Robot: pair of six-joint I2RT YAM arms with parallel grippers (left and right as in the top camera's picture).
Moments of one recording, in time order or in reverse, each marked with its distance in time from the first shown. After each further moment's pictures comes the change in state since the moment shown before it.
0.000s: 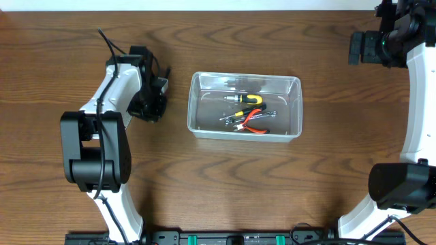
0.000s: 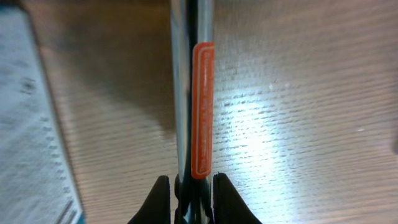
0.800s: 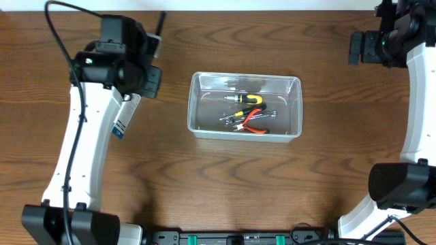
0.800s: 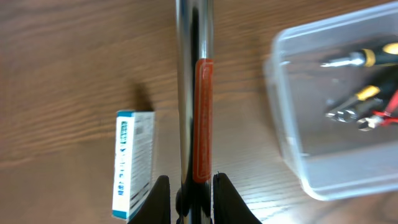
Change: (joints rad) left arm -0.088 -0.440 0.119 -0.017 0.001 0.005; right arm 0.000 0.000 0.000 0.000 0.000 0.000
